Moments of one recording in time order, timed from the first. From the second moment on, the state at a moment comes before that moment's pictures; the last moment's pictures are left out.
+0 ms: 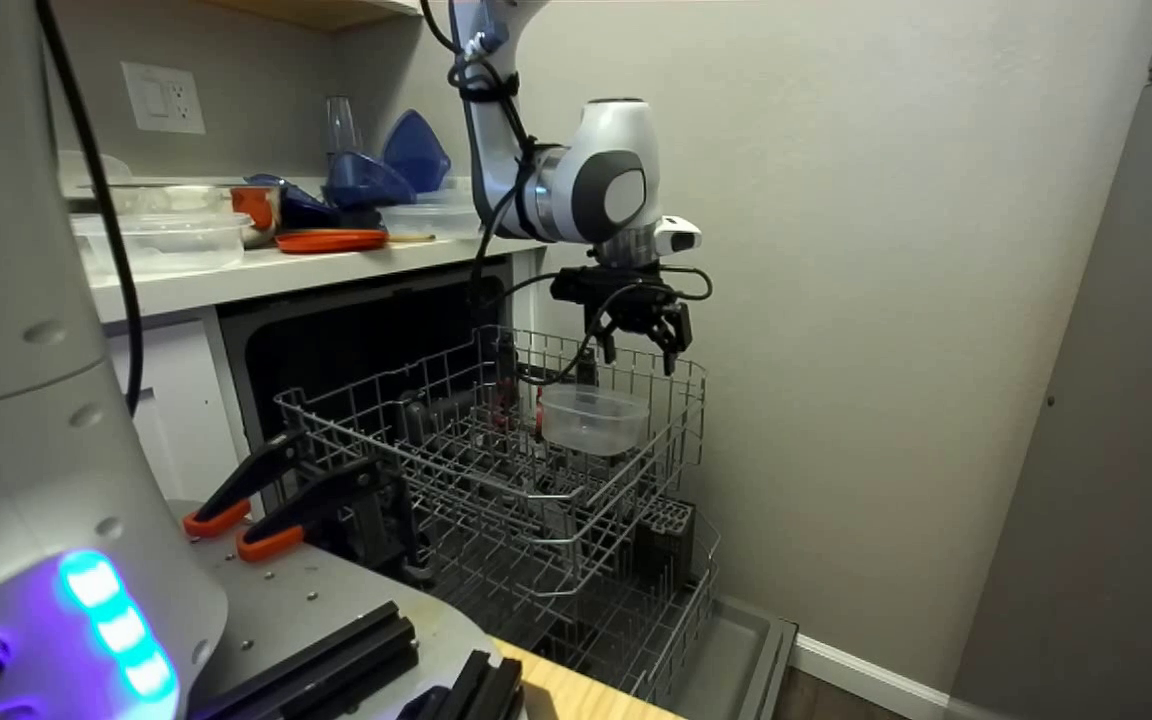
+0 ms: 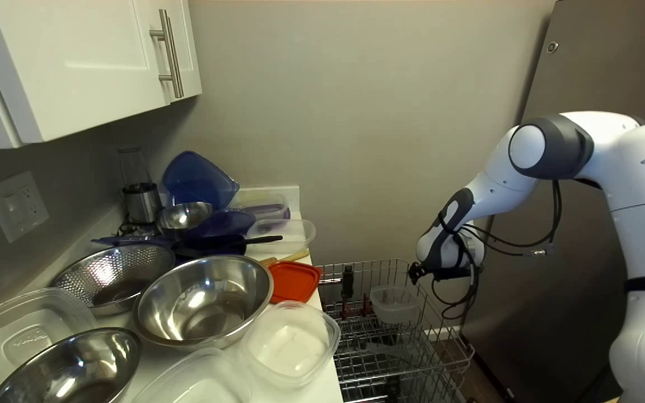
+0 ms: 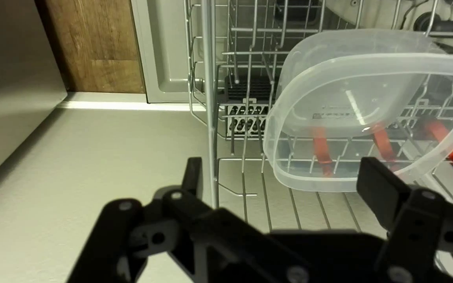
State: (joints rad) arm -0.09 0.65 0.01 -2.15 0.09 3.08 -0.09
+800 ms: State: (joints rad) arm -0.12 0.85 0.07 -1.89 0.09 2.90 -0.07
